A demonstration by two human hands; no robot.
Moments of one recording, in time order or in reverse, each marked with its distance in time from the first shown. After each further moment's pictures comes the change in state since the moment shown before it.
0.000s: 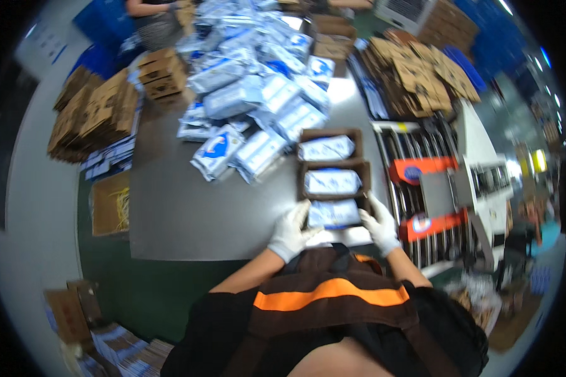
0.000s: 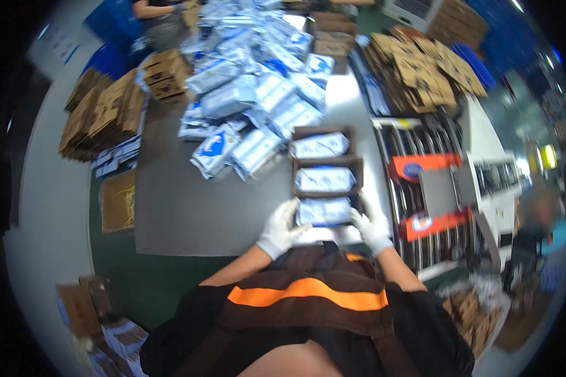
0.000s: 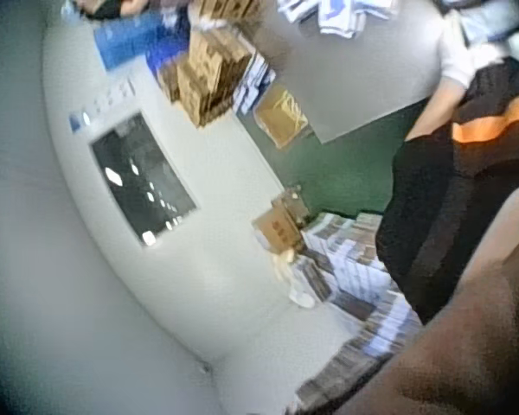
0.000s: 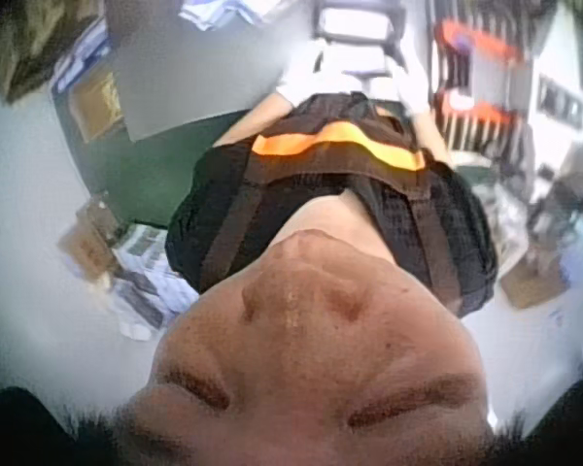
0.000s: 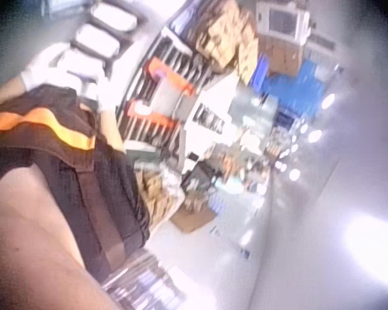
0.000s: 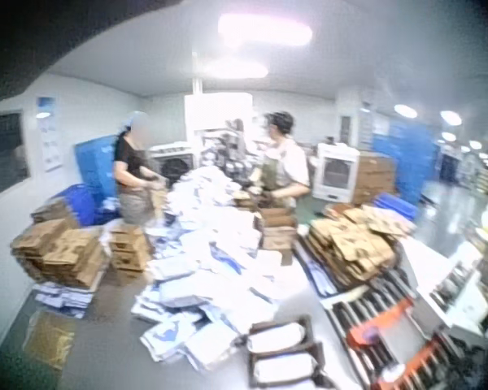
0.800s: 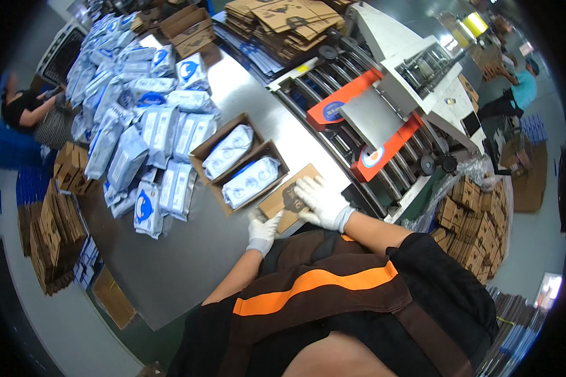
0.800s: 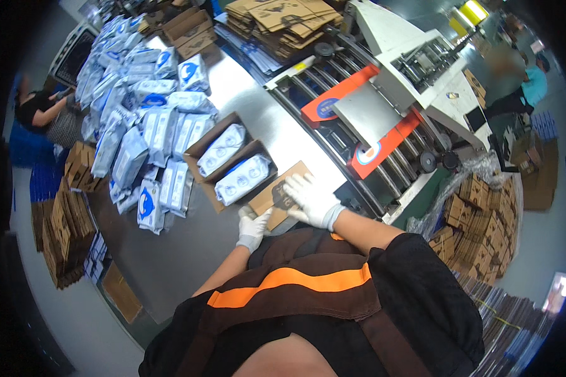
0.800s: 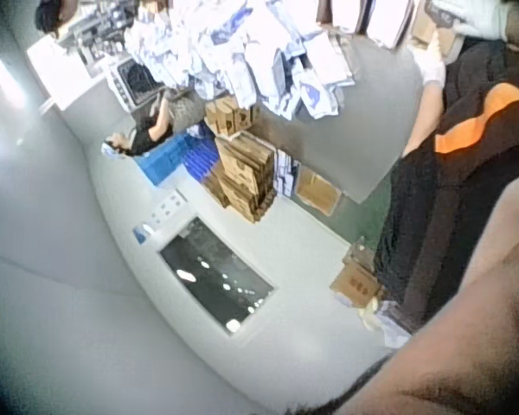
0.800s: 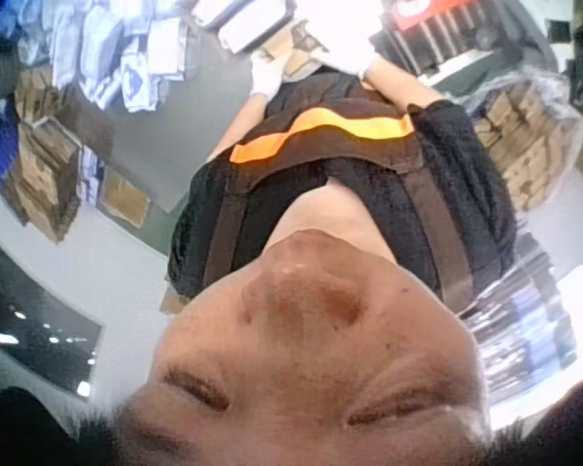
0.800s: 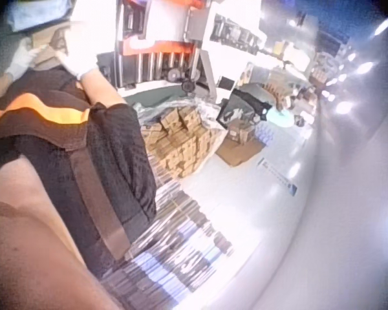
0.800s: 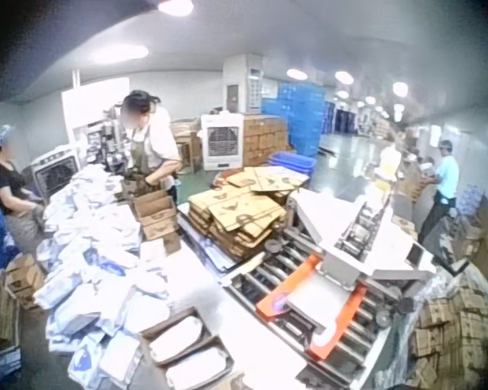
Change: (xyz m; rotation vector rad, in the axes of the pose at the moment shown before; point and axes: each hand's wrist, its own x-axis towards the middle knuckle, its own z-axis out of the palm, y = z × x) left_hand 0.011 -0.047 0.126 -0.560 -0.187 -0.738; right_hand -0.027 0.010 -0.034 -0.715 -0.267 -0.262
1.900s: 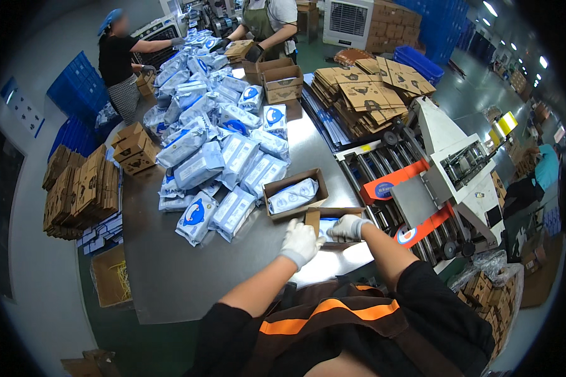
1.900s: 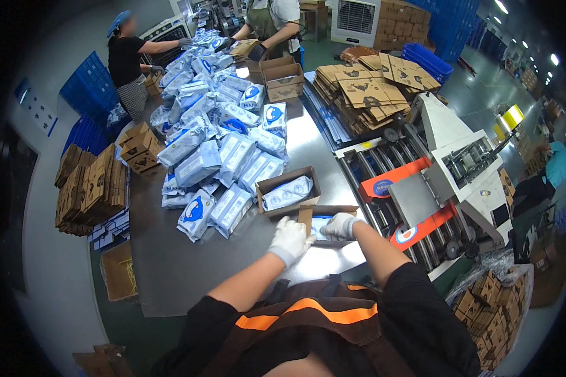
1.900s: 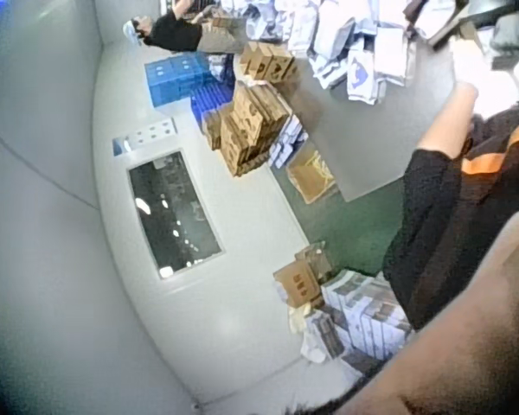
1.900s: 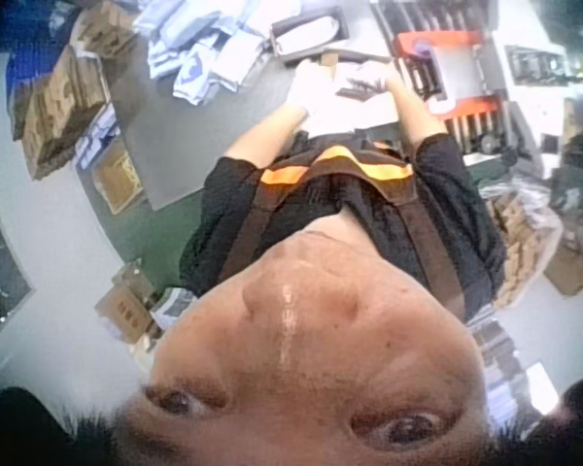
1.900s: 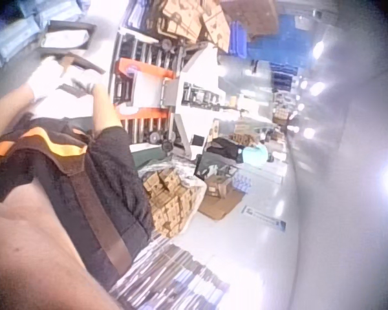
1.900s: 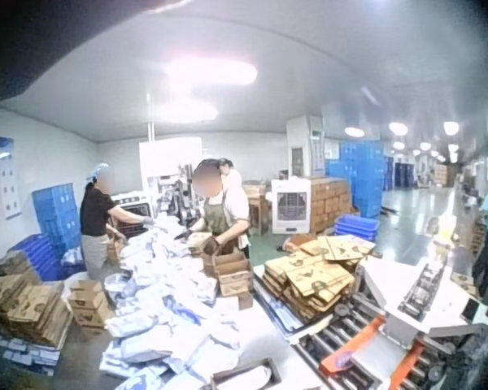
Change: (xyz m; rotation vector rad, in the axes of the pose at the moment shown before) left_hand -0.008 0.176 0.000 1.503 -0.177 0.779; right_hand 0.128 0.052 -0.004 0.555 -0.705 0.655
